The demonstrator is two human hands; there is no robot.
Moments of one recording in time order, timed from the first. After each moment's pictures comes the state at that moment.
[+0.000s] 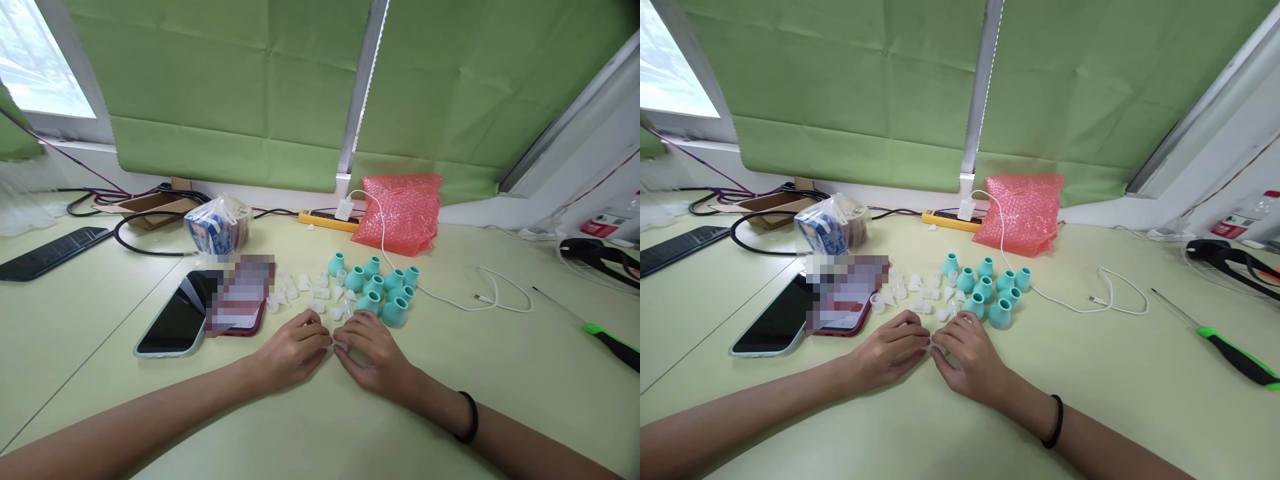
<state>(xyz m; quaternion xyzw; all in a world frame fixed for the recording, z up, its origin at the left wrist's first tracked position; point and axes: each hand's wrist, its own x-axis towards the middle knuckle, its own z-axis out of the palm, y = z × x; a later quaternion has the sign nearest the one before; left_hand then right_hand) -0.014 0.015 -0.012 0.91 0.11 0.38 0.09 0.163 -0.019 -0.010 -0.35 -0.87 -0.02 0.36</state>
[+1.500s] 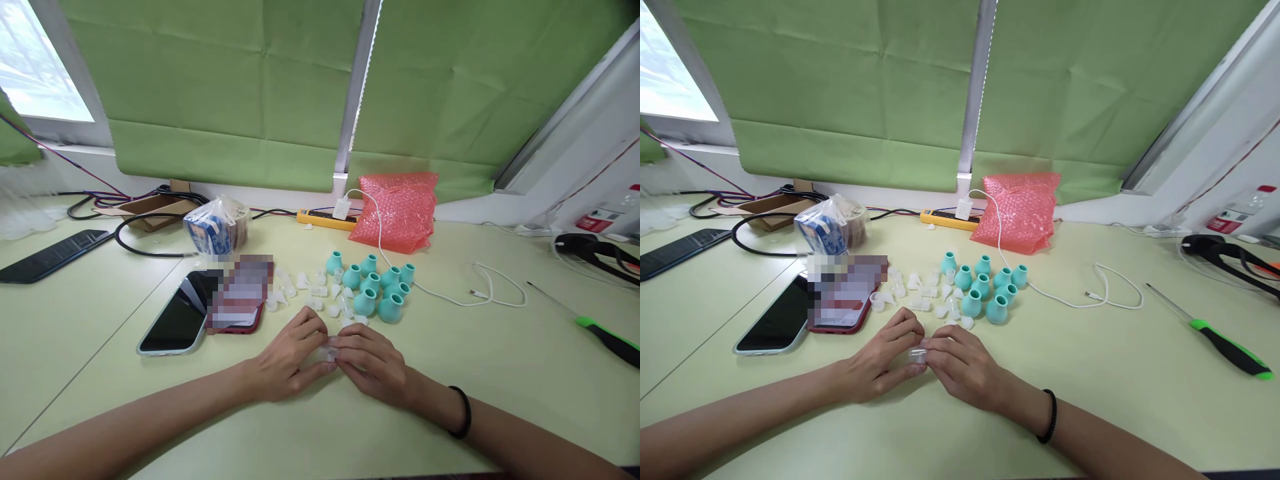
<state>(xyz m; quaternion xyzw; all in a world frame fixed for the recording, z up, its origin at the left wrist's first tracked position) -0.017 -0.002 0.008 0.92 0.16 0.30 0.19 0.166 -0.028 -0.012 -0.21 -0.87 -0.04 0.43</state>
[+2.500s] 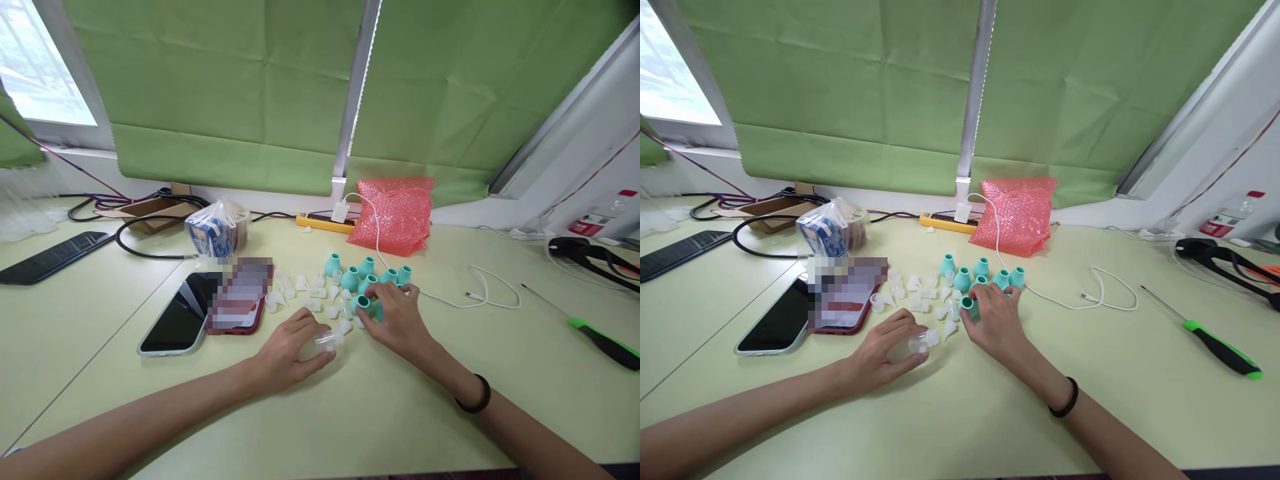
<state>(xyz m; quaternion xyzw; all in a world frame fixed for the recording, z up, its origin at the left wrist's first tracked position) -0.015 0.001 -0.002 0.89 0.22 0.37 0.15 0.195 -0.004 0.018 -0.55 -0.76 -0.18 0.28</state>
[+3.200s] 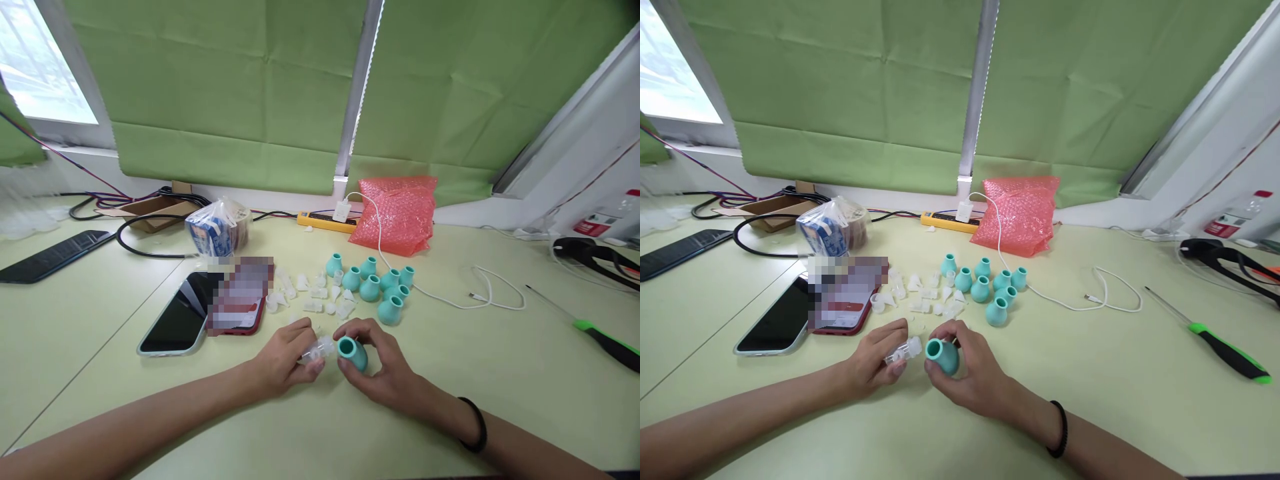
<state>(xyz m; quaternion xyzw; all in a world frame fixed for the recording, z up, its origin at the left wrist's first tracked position) -0.020 0.002 -0.004 0.90 0.16 0.39 0.12 0.163 -0.045 0.010 -0.42 -0.79 0.18 0.41</state>
